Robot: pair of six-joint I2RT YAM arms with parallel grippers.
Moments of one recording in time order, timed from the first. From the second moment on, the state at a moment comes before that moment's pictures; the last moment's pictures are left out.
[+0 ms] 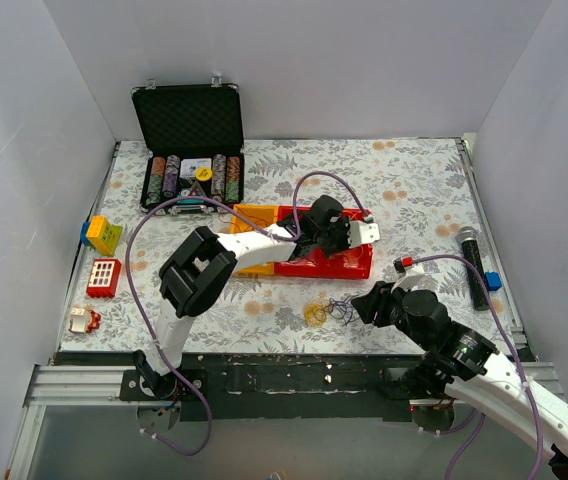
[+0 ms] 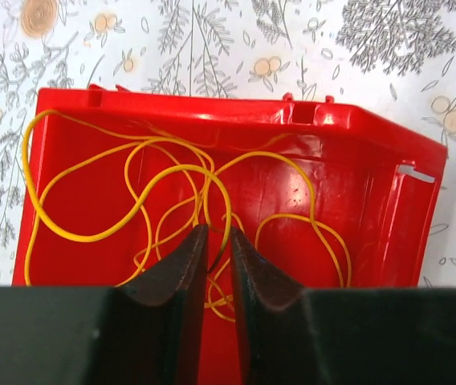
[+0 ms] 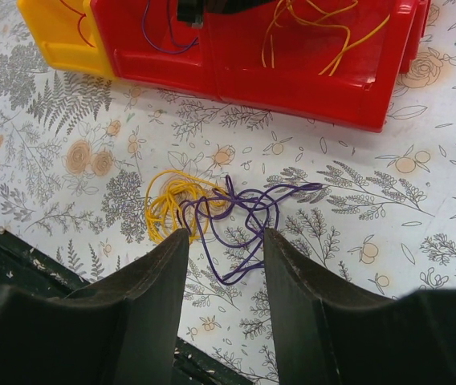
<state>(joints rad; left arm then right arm) -0.89 2.09 1.46 0.02 0.26 0.63 0.88 0.30 0.27 -0.41 0.23 0.63</state>
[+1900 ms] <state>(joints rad) -0.88 1.63 0.86 -0.05 0.48 -0.01 0.88 0.38 0.31 -0.36 0.23 0.60</state>
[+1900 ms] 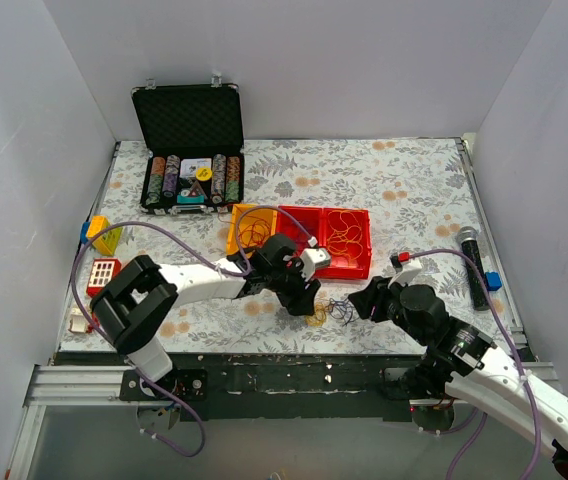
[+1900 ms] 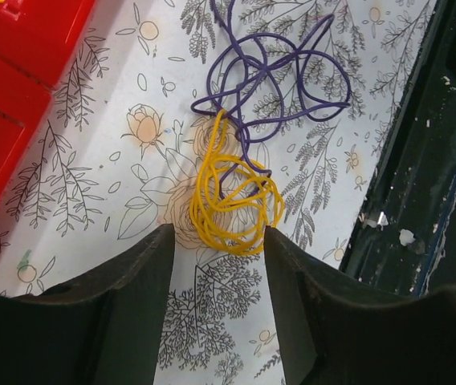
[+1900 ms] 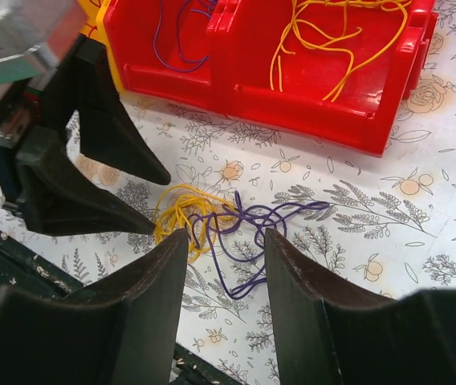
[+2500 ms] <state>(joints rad) -0.83 1.80 0.98 -0.05 0.53 -0.03 0.88 0.37 0.28 -0.33 0.22 0.57</state>
